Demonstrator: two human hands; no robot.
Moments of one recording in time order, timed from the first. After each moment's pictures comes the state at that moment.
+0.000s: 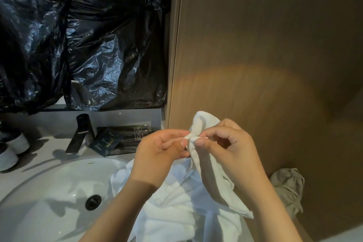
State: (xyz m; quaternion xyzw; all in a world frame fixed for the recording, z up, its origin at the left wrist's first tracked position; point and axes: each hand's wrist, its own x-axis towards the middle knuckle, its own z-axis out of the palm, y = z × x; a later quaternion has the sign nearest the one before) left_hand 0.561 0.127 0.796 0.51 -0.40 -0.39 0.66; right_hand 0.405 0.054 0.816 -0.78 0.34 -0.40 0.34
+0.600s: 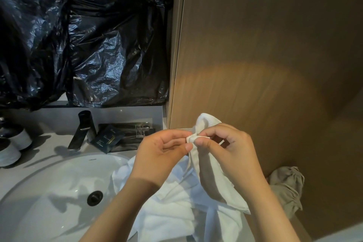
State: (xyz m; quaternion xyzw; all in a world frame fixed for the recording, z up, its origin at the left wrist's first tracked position) left_hand 0.563 0.134 0.794 0.52 -0.43 -0.37 0.64; right_hand 0.412 0.060 0.812 -0.77 0.32 -0.42 0.37
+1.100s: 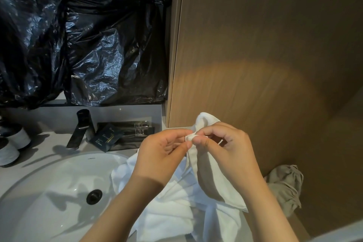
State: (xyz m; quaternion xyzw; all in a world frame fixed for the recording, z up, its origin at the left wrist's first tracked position) left_hand 0.555 0.133 0.794 0.57 -0.47 -0.28 0.61; right_hand 0.412 0.057 0.807 -0.78 0.32 -0.41 0.35
